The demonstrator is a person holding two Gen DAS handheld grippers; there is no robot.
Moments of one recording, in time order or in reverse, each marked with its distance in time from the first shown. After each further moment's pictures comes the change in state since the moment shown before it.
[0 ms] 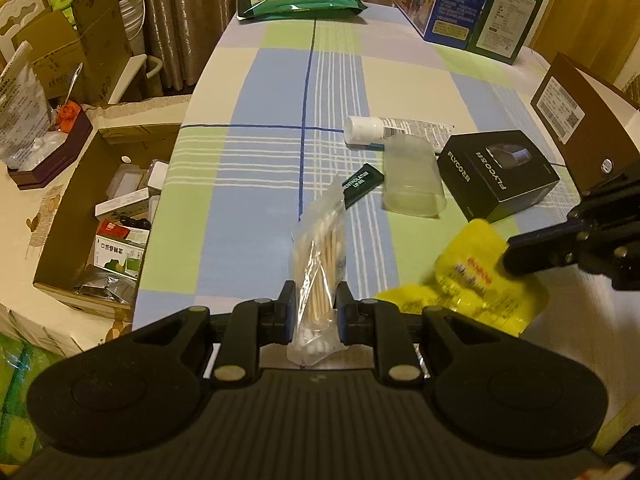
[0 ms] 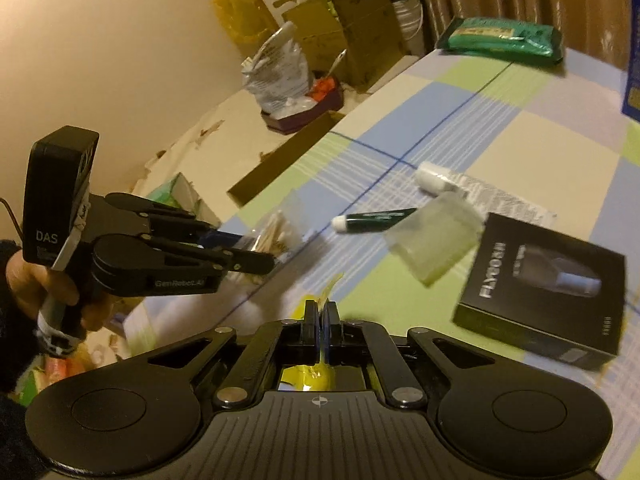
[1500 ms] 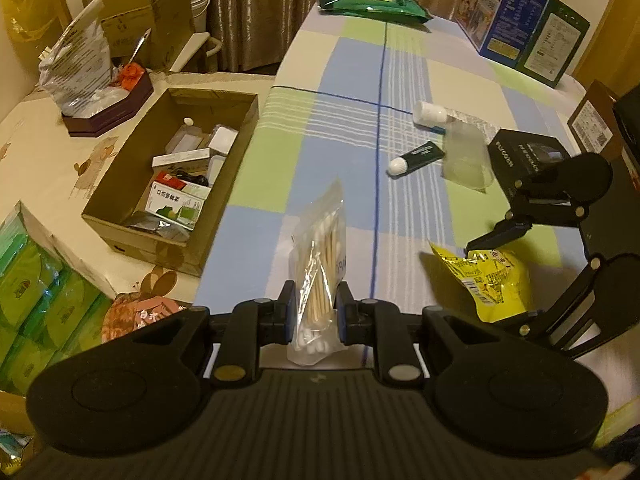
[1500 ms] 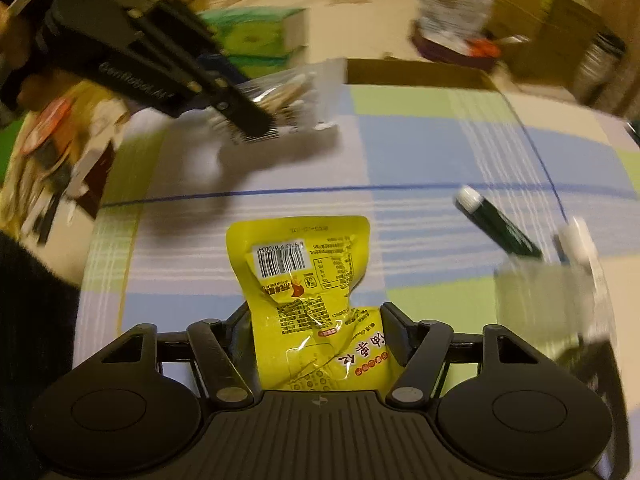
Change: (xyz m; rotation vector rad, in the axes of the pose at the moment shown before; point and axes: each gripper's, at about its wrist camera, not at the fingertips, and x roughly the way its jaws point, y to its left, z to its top) left arm -0.042 0.036 -0.055 -0.148 -0.014 0.084; right arm 0.085 0.044 -0.029 -0.657 0.299 -0.035
